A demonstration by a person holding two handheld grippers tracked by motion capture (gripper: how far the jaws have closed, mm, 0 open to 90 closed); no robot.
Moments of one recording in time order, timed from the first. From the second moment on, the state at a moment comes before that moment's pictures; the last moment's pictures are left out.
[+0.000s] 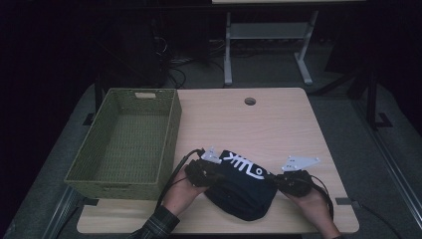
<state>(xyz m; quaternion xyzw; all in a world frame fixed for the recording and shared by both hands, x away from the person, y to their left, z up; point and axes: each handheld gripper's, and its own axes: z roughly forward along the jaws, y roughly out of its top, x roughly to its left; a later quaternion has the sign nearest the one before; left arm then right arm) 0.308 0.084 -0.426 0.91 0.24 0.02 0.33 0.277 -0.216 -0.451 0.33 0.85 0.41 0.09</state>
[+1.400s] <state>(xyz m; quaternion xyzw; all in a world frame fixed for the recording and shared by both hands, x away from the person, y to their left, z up) 0.377 0.085 -0.437 0.89 0.31 0.00 0.33 0.286 -0.269 -0.473 0.42 0.81 0.37 0.15</state>
